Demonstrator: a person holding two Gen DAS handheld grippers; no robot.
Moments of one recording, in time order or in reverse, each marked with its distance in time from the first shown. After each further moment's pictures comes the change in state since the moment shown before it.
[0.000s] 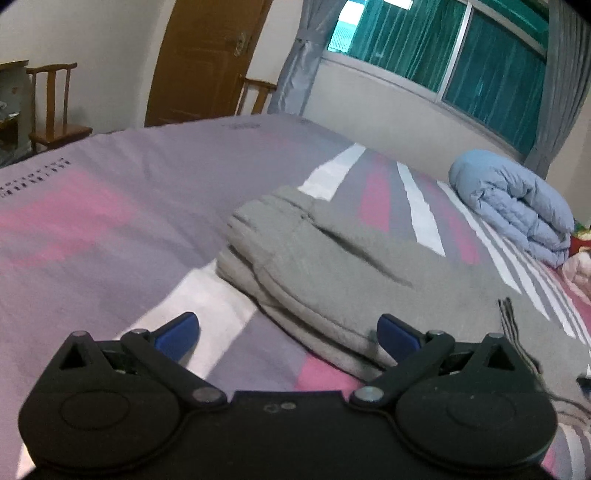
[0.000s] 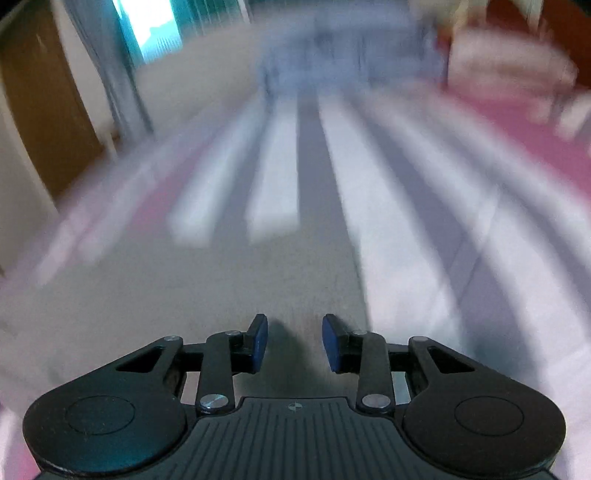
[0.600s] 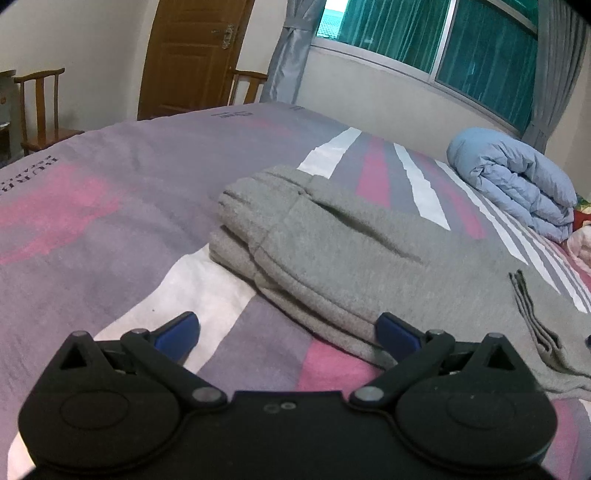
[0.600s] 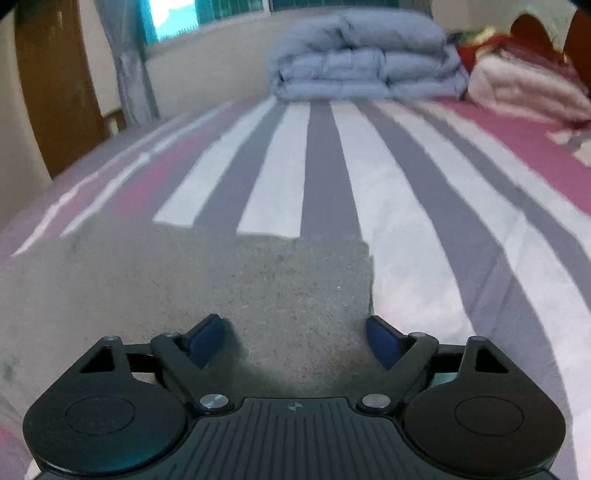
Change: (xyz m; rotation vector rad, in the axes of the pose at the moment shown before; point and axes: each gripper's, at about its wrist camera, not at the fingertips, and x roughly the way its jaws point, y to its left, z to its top) left arm 0.012 -0.003 -0.010 0.061 0.028 0.013; right arm 0.019 0.005 0.011 -0.101 -0.104 -0.022
